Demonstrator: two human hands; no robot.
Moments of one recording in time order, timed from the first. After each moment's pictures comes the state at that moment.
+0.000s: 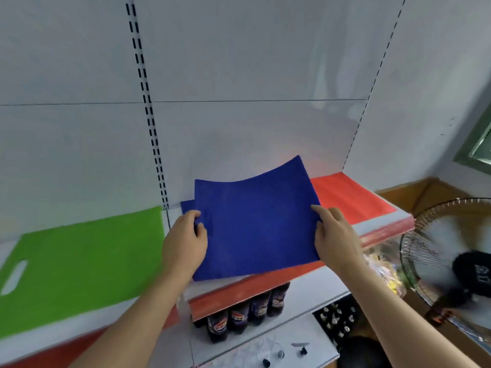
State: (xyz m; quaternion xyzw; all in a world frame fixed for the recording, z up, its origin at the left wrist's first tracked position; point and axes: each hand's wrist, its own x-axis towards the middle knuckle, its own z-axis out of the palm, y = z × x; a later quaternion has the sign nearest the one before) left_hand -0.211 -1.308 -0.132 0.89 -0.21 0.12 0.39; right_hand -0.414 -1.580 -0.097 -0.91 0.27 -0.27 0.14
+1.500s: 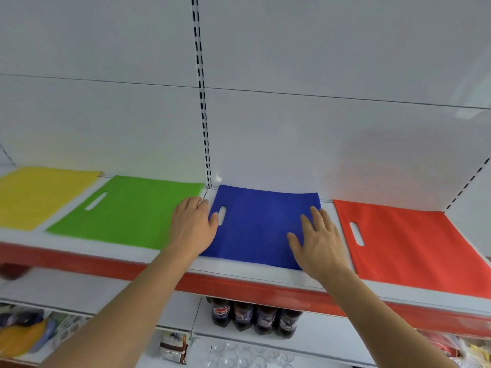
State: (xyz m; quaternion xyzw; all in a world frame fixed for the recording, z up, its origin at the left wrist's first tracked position) left_hand -0.229 -1.315 -0.128 0.98 -0.07 0.16 0.06; right_hand -0.300 -1.625 -0.137 -0.99 0.04 -0.09 0.03
